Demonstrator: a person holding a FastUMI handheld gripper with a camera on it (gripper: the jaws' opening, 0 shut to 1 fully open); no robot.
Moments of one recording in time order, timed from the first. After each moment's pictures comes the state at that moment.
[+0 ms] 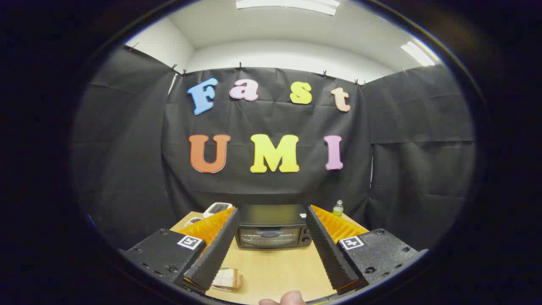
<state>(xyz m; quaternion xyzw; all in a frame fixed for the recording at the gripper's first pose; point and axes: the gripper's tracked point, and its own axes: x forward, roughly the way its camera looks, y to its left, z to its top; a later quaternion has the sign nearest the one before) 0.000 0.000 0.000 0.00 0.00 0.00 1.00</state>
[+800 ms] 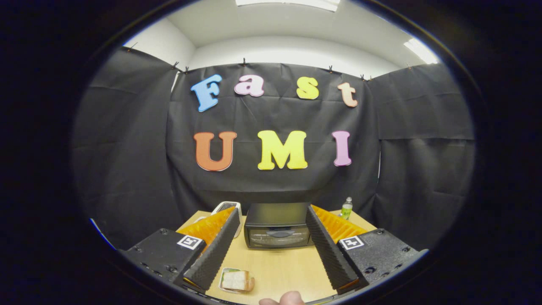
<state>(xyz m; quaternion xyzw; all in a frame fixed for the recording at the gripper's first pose) 0.018 0.029 0.008 0.01 0.02 0.02 1.00</state>
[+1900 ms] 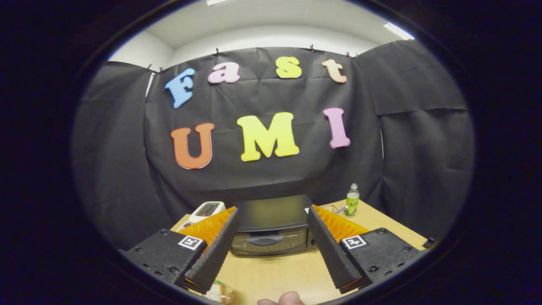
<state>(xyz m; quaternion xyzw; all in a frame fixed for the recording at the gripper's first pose) 0.176 -0.052 -0.078 0.07 0.06 0.01 1.00</state>
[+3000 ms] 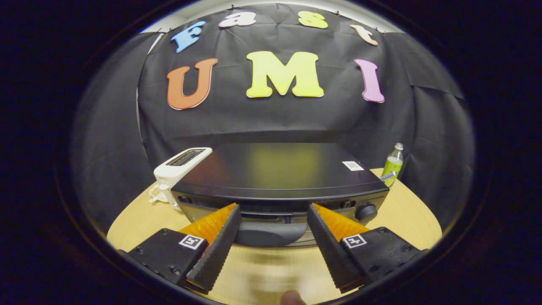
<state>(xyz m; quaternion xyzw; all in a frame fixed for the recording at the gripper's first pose) 0.300 -0.016 -0.251 0.00 0.19 0.06 0.98</state>
